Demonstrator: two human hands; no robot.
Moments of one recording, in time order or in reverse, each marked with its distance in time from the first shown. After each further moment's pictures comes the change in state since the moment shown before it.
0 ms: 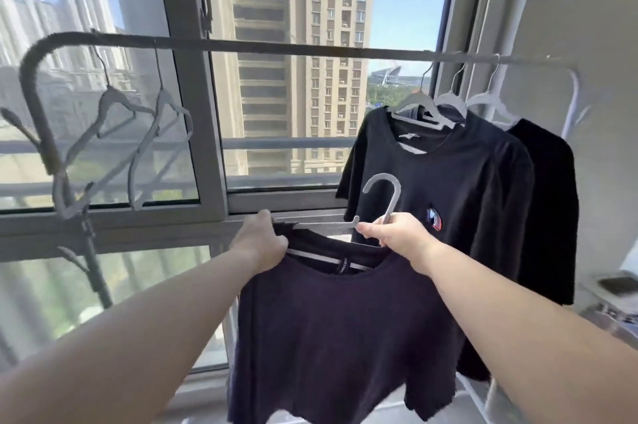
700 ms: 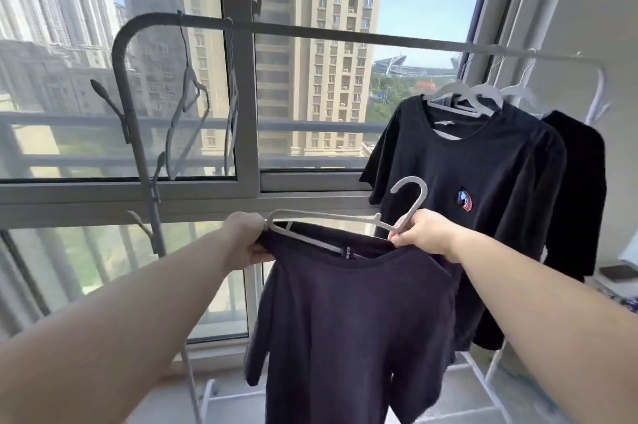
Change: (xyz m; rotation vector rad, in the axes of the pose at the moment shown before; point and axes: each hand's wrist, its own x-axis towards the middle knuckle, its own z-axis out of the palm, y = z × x) left_hand -0.056 -0.097 -0.064 -0.994 -0.176 -0.471; right_hand -0.055 -0.022 0.048 -0.334 -0.152 0.043
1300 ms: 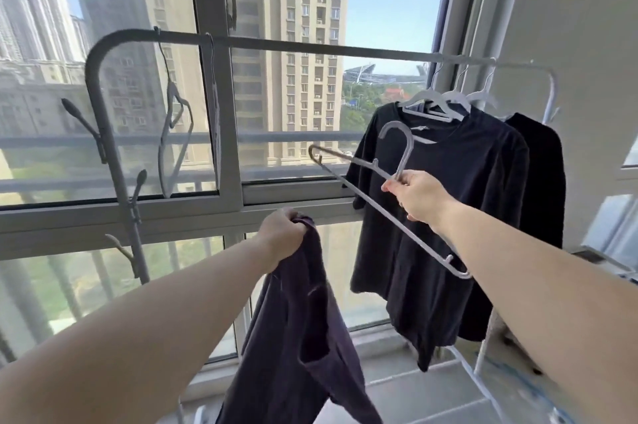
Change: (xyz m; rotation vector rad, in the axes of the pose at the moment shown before) left_hand -0.003 0.011 0.043 0.506 -0.128 0.440; right_hand -0.014 -0.052 -0.020 0.142 0.379 -0.093
